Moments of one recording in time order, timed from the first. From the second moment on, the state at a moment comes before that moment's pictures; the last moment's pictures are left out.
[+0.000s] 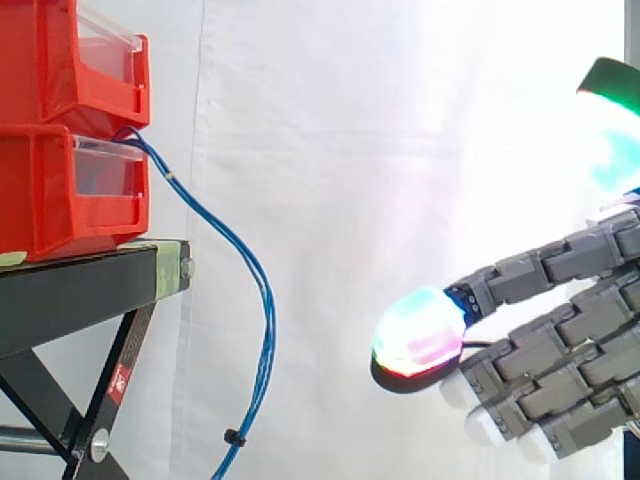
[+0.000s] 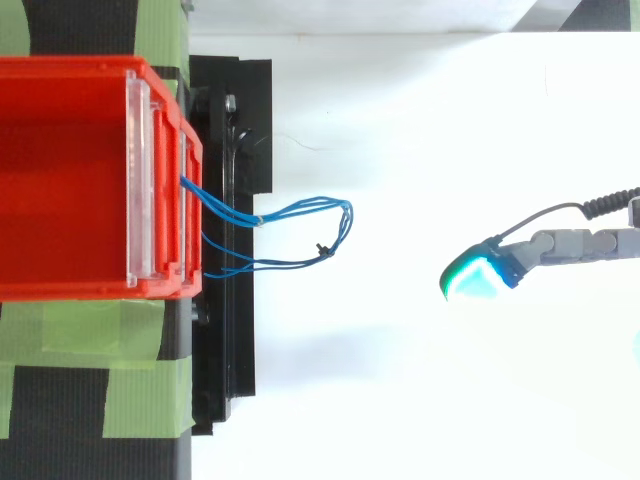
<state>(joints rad) 0.23 -1.66 -2.13 -2.71 -1.40 -0.03</state>
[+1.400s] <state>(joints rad) 0.22 -1.96 -2.12 -2.23 -1.21 -0.14</state>
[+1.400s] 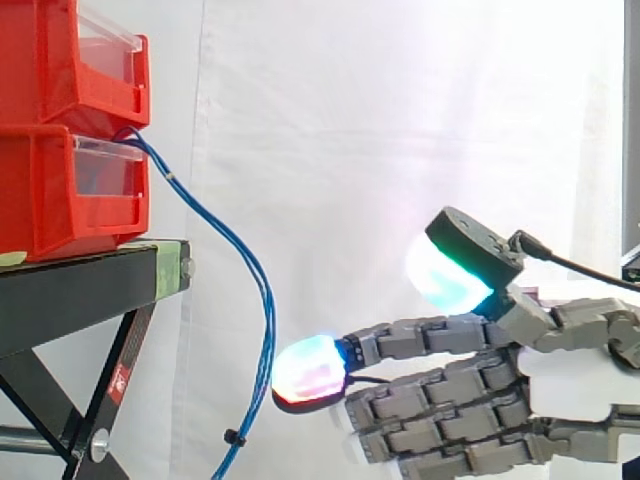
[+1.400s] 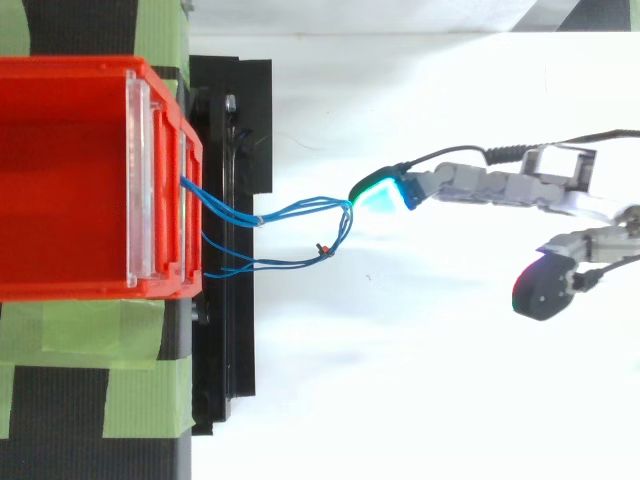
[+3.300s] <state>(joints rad) 0.25 -2.17 -1.90 -2.09 -1.10 -0.18</state>
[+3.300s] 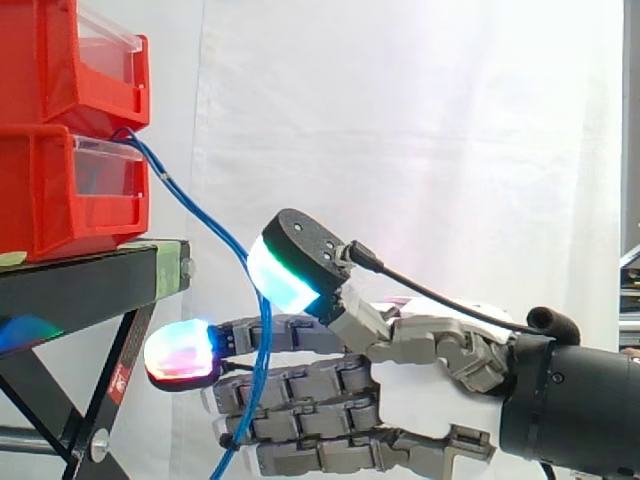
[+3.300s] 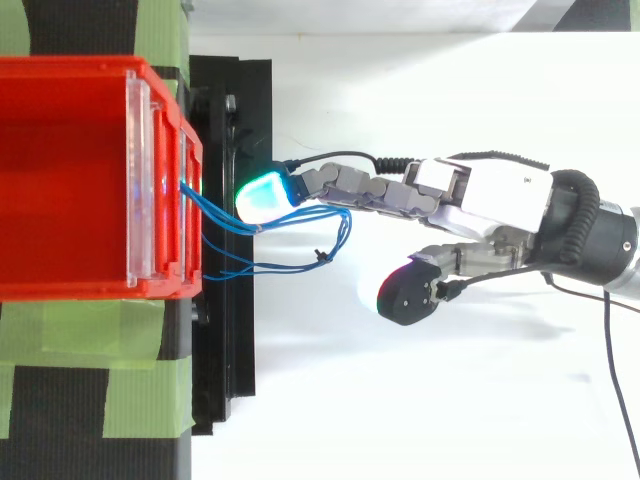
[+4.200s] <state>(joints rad) 0.24 -2.17 -1.90 -1.96 -1.27 -0.03</state>
